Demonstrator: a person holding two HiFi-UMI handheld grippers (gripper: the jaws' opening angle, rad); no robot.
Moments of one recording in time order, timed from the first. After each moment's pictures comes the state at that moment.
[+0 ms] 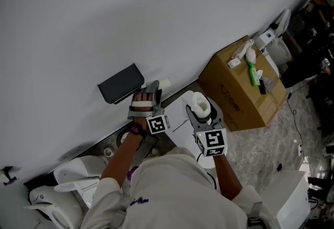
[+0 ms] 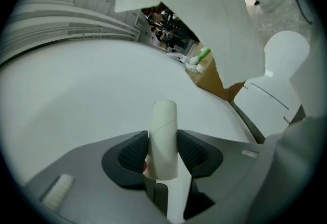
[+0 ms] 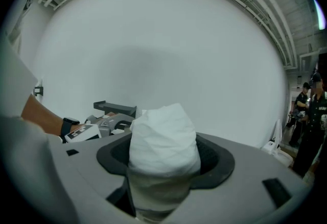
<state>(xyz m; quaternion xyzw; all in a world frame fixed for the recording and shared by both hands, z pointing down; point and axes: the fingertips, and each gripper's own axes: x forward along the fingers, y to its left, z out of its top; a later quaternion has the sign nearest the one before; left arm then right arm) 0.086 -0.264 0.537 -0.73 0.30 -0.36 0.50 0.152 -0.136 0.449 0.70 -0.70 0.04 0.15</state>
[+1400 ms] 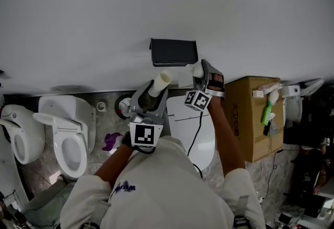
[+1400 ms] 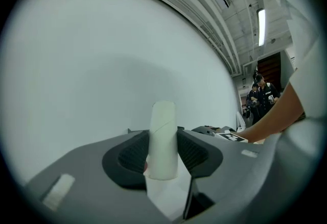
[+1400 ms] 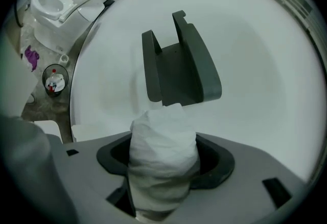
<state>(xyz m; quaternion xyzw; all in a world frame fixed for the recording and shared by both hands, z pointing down) -0.112 -0.188 0.436 -0.84 0.53 0.00 0.05 0.051 -0.317 0.557 0.44 -0.61 -0.40 0.53</state>
